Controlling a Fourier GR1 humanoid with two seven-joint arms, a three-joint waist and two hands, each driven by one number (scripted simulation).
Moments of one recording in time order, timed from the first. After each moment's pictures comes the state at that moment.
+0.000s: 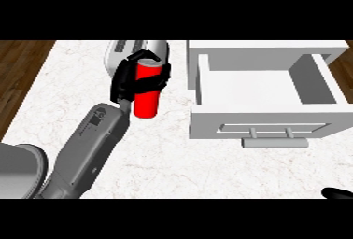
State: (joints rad) left arm -0.73 0.12 -0.21 -0.96 0.34 0.32 -0.06; right arm 0.10 -0.14 -0.30 -2.25 -0.11 0.05 0.30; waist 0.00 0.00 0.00
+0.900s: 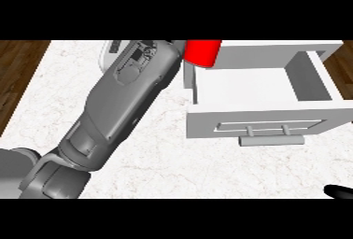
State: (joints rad) left arm -1.32 0.01 -0.15 -0.74 0.27 0.41 0.20; right arm 0.06 -0.14 -0.30 -2.27 -0.10 0.04 0.34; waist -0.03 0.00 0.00
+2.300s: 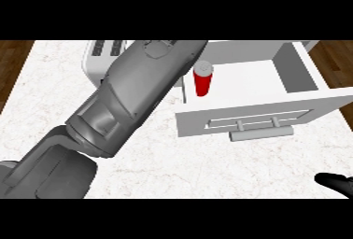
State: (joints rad) left arm -1.61 0.00 -0.32 -0.33 0.47 0.64 0.08; right arm -0.05 -0.20 -0.27 -2.23 -0.06 0.07 0.35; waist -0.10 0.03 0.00
